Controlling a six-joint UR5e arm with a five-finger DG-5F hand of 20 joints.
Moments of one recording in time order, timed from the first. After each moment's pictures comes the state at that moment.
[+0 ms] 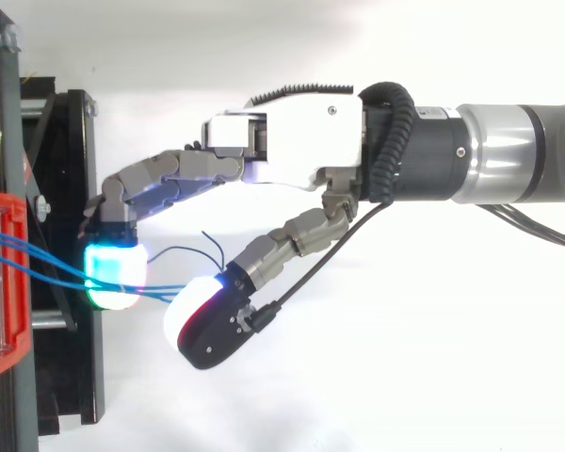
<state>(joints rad) 0.05 -2.40 -1.18 -2.61 -1.54 -0.10</state>
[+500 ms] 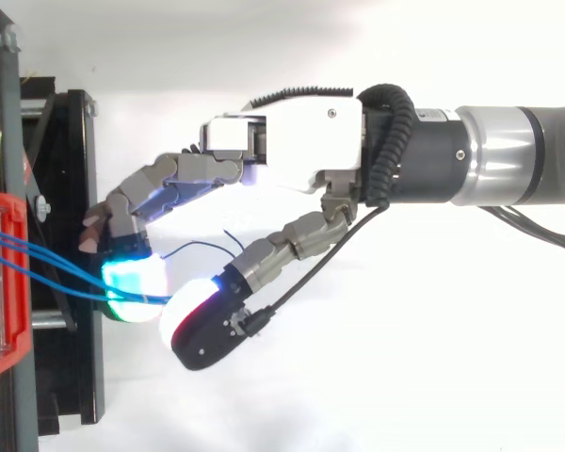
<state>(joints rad) 0.06 -2.40 -1.18 -2.60 -1.54 -0.11</state>
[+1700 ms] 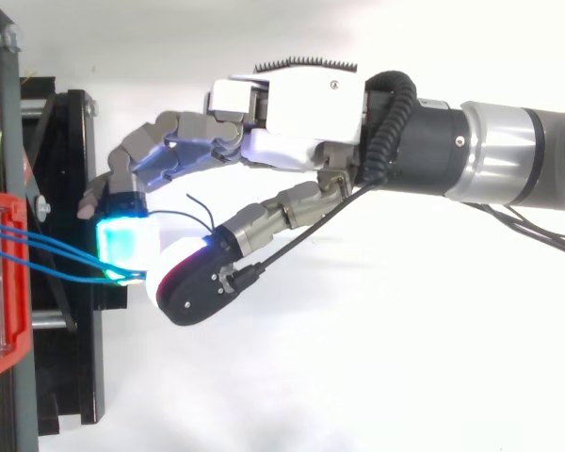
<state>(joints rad) 0.06 -2.40 -1.18 -2.62 -1.43 -0.01</state>
